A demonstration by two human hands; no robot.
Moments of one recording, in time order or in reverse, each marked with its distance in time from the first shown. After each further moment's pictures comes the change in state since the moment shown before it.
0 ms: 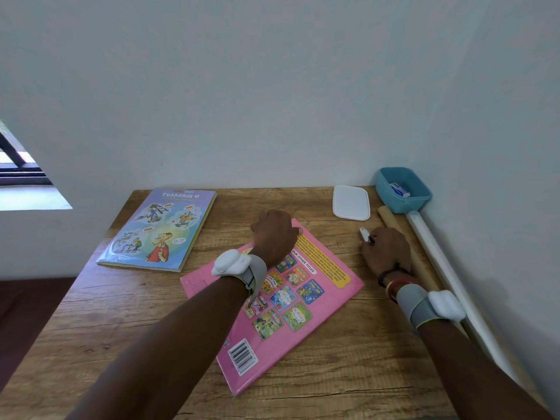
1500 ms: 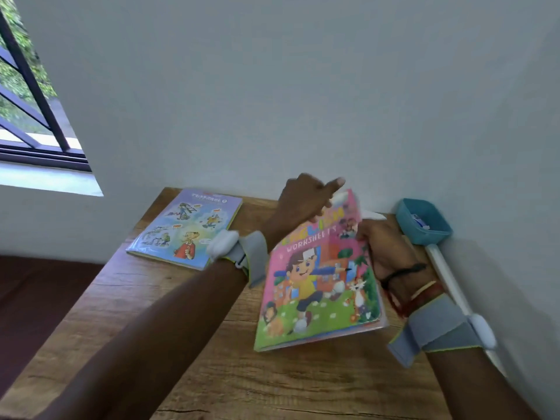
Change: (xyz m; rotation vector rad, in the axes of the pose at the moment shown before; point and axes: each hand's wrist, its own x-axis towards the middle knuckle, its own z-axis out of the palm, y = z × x) left_hand -0.004 0.006 -0.125 -0.896 -0.009 0.000; right_hand -0.047 -0.124 -0.108 1.222 -0.354 0.180
